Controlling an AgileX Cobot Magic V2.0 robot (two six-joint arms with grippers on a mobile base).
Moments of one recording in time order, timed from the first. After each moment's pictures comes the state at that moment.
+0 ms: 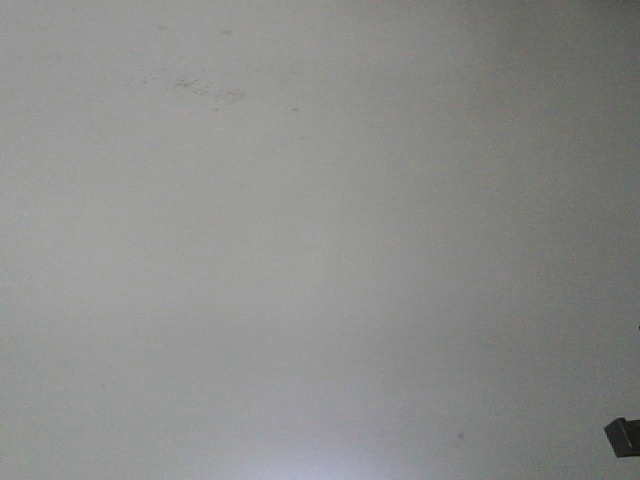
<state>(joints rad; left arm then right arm) 0.03 -0.01 0.03 -0.06 0.15 -0.01 0.09 -0.01 0.03 -0.04 0.08 0.06</state>
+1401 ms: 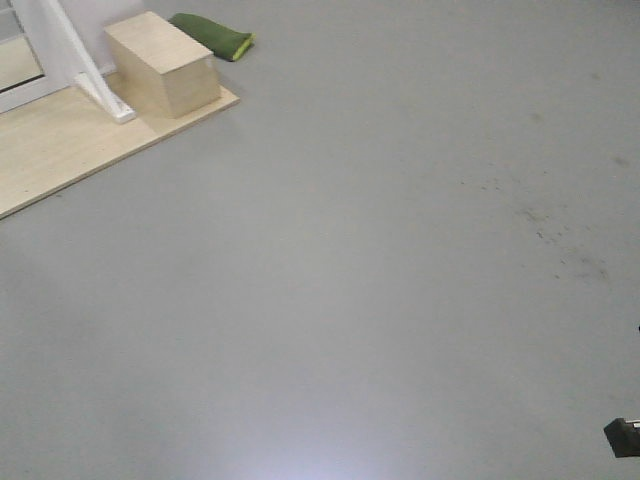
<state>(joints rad) 0.03 -0.01 0.03 -0.06 0.15 -0.01 0.09 -0.01 0.03 -0.04 0.08 0.06</state>
